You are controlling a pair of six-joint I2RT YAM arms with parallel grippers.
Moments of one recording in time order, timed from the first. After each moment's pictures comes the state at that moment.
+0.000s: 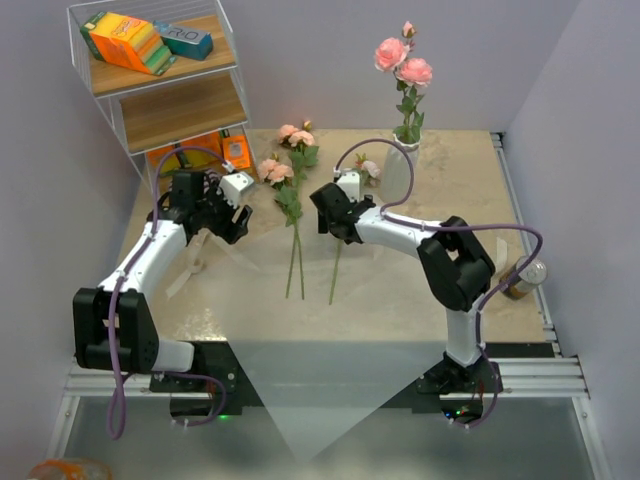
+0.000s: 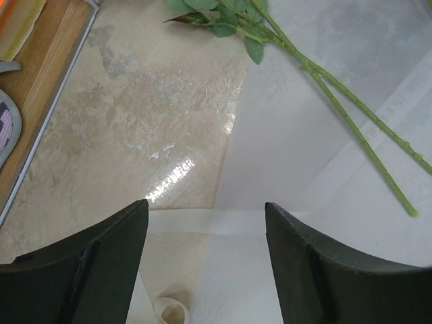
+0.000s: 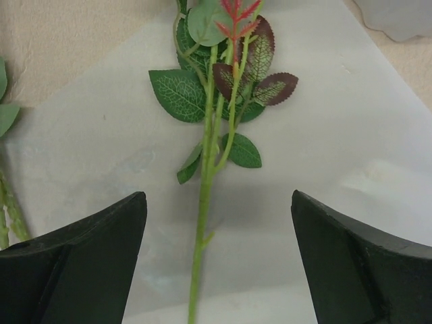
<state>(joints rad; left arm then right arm) -0.08 1.38 0.99 -0.44 0.41 0.51 0.73 1.95 1.37 -0.38 0.61 0.60</state>
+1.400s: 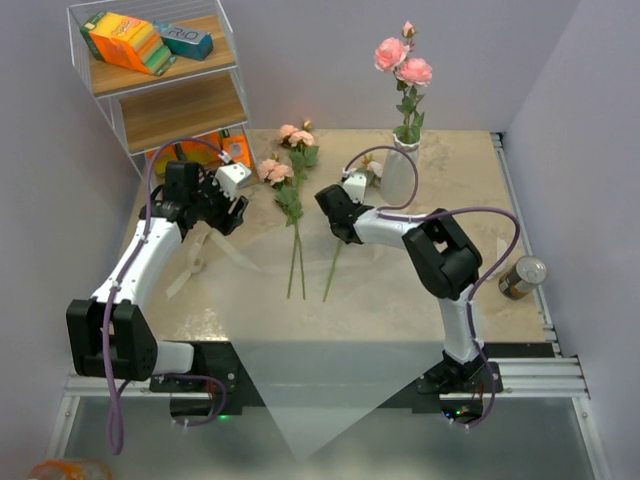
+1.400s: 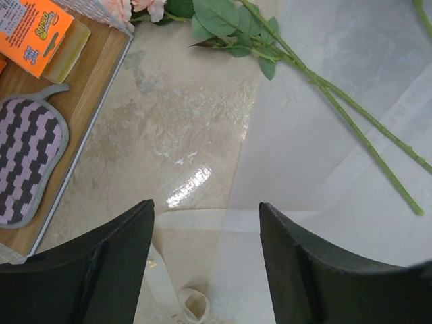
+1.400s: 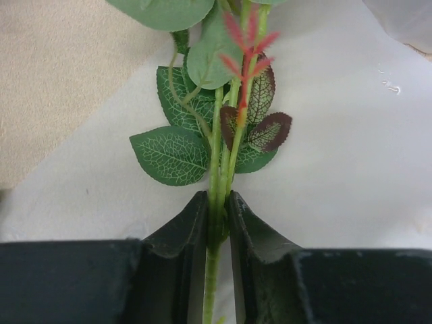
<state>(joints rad) -0.08 1.34 1.07 -0.51 0.39 0.54 0.68 2.09 1.35 -0.16 0.64 0.67</state>
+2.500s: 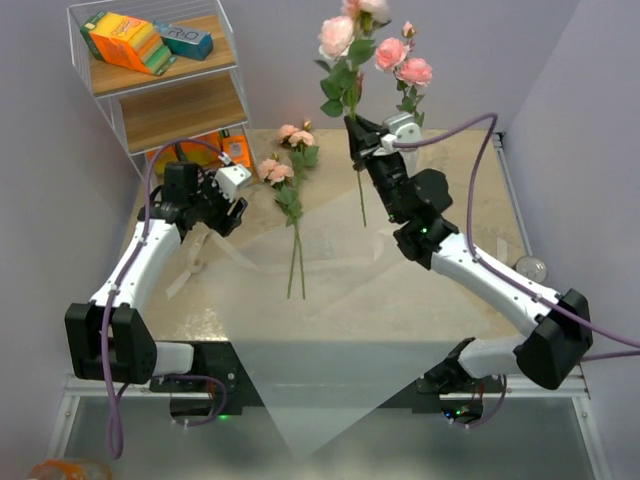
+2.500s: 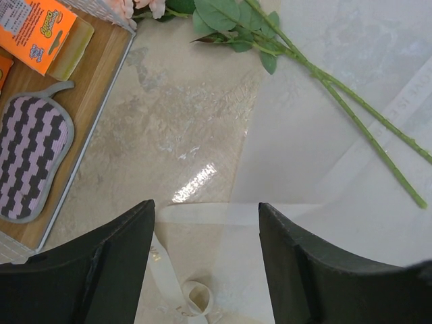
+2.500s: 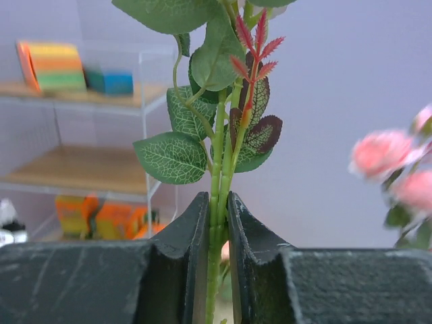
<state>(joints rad) -0.08 1.32 1.07 -0.53 0.38 0.56 0.71 1.36 1.13 0.62 0.22 -0.12</state>
